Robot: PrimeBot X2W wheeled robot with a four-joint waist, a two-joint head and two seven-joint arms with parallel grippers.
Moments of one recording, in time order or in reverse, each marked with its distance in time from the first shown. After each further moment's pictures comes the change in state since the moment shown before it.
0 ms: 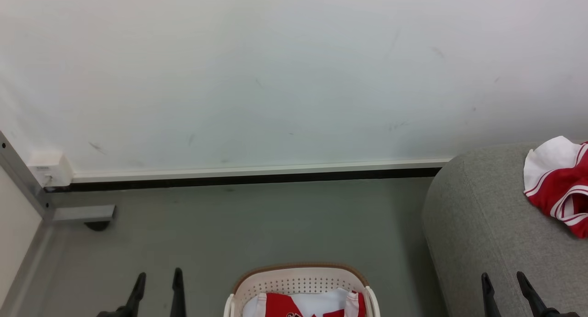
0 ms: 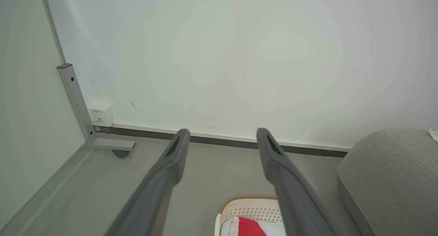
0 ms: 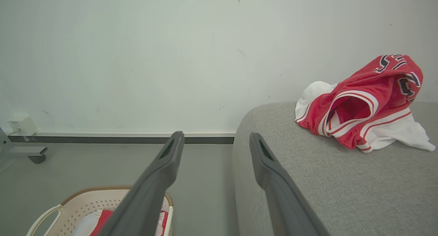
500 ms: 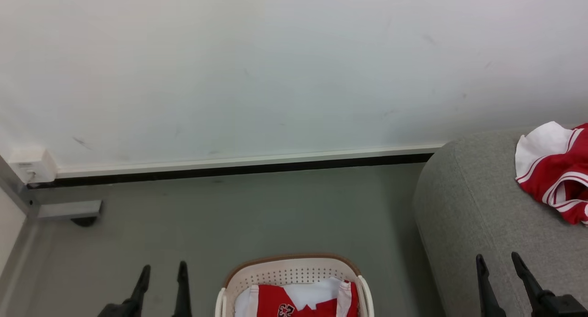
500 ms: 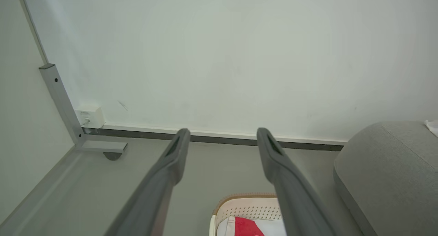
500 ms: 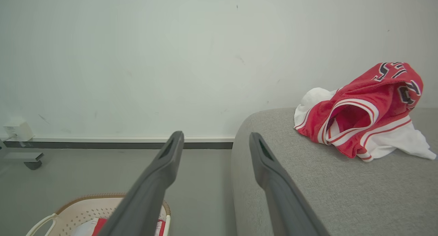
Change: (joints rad) left arm -0.021 -0.054 0.057 0.028 0.074 -0.079 0.000; right arm -0.049 0.001 0.020 0.002 -0.002 0.000 -0.007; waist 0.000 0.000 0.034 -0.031
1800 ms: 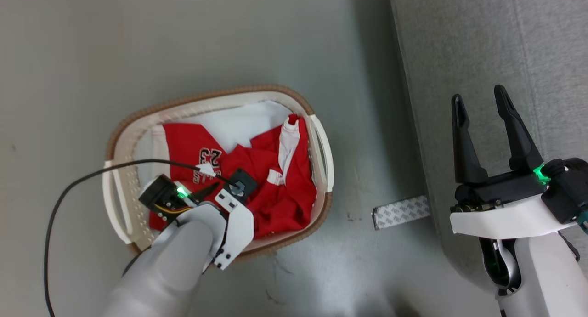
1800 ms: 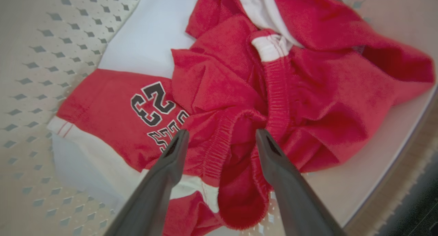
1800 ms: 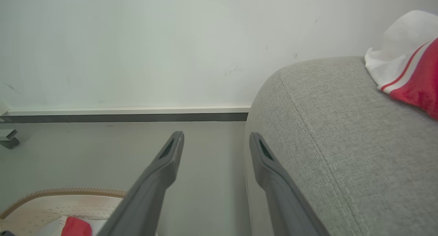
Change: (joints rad) left arm -0.843 -0.017 -0.470 0.819 0.377 -0.175 0.412; right arm -0.420 0.000 0.170 -0.208 0.125 0.000 -0.006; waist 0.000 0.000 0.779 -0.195
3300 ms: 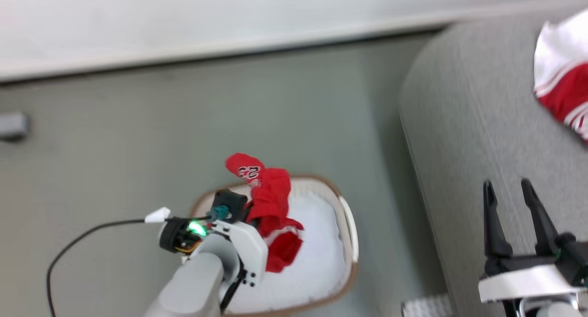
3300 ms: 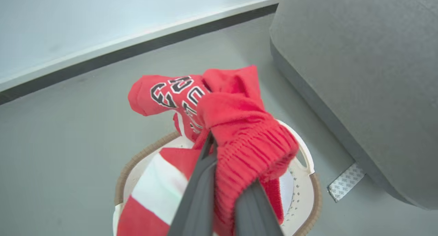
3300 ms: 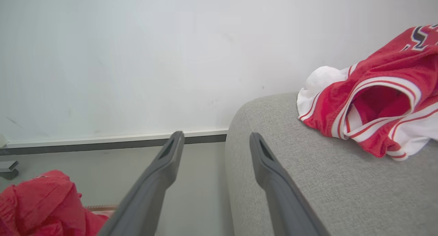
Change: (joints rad) left arm 0.107 -0.066 0.039 0.019 -0.388 0.018 -0.318; right arm 0.235 0.001 -0.145 0.085 -0.043 0.000 -0.002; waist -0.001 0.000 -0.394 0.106
